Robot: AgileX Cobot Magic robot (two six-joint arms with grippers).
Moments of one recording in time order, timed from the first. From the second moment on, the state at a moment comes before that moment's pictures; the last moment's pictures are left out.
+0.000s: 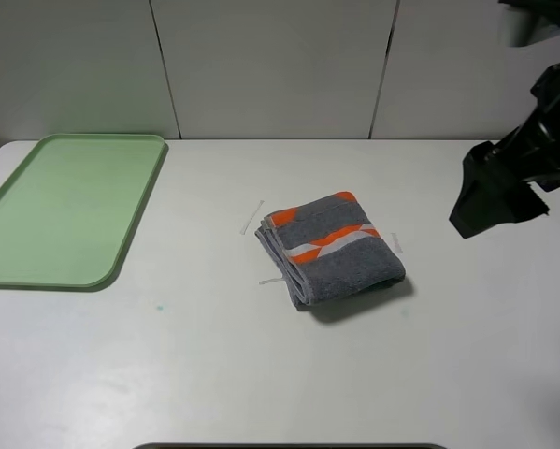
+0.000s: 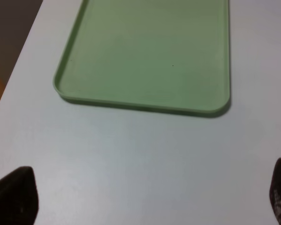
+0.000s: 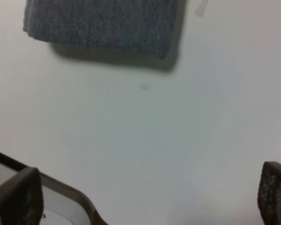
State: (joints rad) left arm 0.12 -0.01 -0.49 0.08 1.05 -0.02; right arm 0.52 1.17 -1.07 -0.03 1.21 -0.01
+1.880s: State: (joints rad) left arm 0.12 -0.01 -0.49 0.08 1.05 -0.02; right arm -0.10 -0.01 -0.49 0.07 1.03 0.00
